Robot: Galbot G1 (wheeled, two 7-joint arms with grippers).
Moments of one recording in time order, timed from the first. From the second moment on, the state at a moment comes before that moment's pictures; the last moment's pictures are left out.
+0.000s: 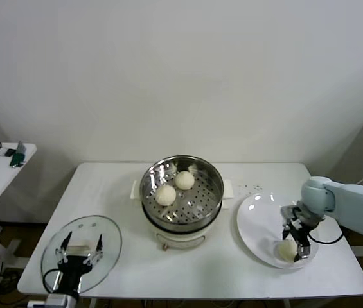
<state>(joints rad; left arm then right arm) 1.68 -1.44 -0.72 -1.92 0.03 -0.11 0.03 0.33 0.59 -1.47 1.38 0.18 -0.26 -1.06</state>
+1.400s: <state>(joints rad) 1.67 -1.42 -0.69 -1.93 0.04 -0.10 0.04 0.89 0.88 -1.71 1.45 0.24 0.06 -1.13</state>
